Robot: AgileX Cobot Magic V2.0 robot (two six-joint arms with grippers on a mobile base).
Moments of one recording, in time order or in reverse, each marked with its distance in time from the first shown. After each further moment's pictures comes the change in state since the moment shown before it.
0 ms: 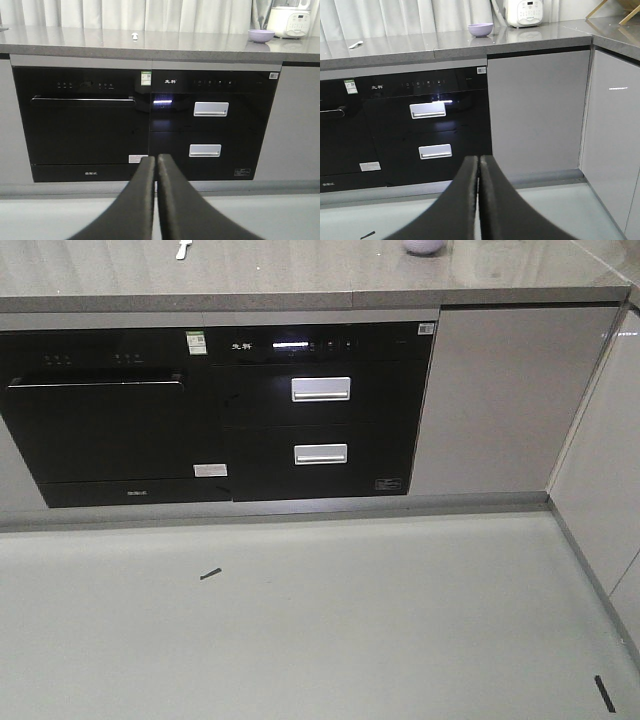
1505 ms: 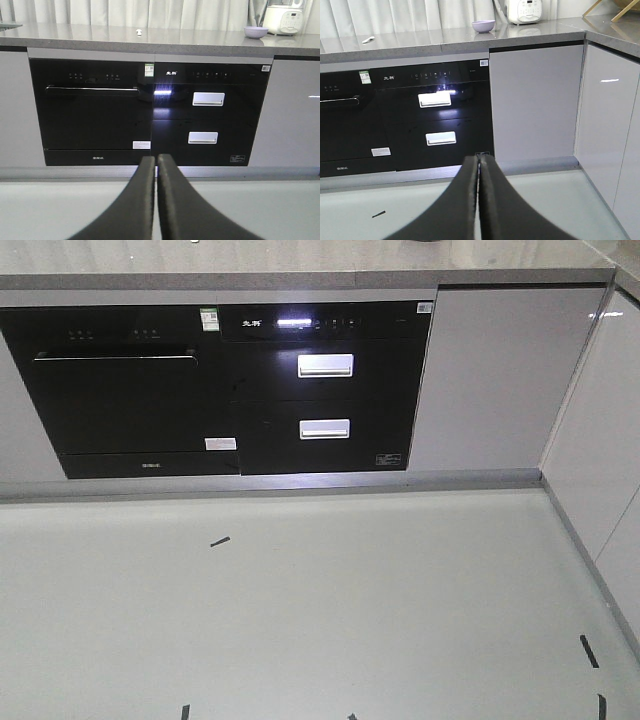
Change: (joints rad) left arm 0.000 0.000 0.000 0.000 0.000 0.000; right arm 0.000 0.000 0.000 0.000 0.000 0.000
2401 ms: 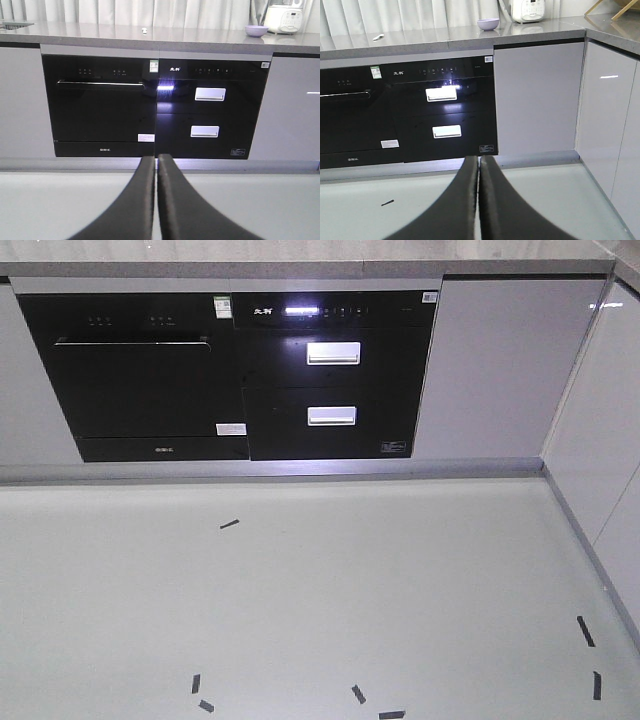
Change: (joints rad) left arm 0.000 0.000 0.000 0.000 0.000 0.000; right arm 0.000 0.000 0.000 0.000 0.000 0.000
